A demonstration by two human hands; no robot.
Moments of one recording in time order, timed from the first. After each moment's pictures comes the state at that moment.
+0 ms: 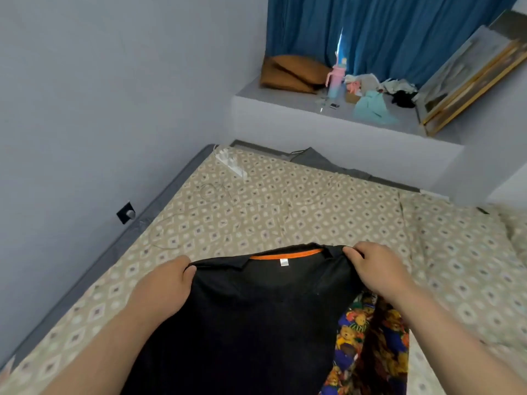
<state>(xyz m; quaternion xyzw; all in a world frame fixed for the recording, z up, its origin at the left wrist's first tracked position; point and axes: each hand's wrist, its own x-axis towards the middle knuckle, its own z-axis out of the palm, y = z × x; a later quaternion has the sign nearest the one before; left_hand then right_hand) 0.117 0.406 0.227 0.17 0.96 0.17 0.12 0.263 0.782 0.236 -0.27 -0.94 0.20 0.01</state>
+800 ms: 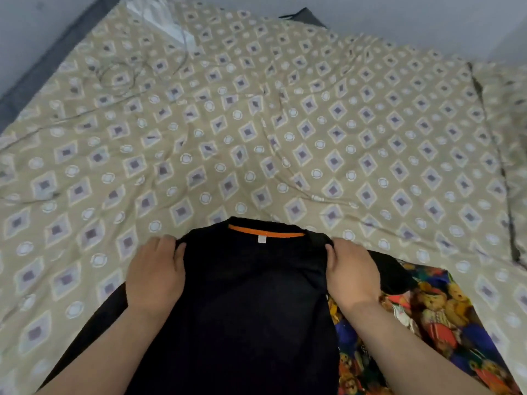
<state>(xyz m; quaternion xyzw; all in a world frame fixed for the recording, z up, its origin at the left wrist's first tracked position) 0.017 0.517 -0.189 0.16 0.97 0.18 0.04 0.197 0.798 -0.189 -0.36 -0.93 0.13 0.02</state>
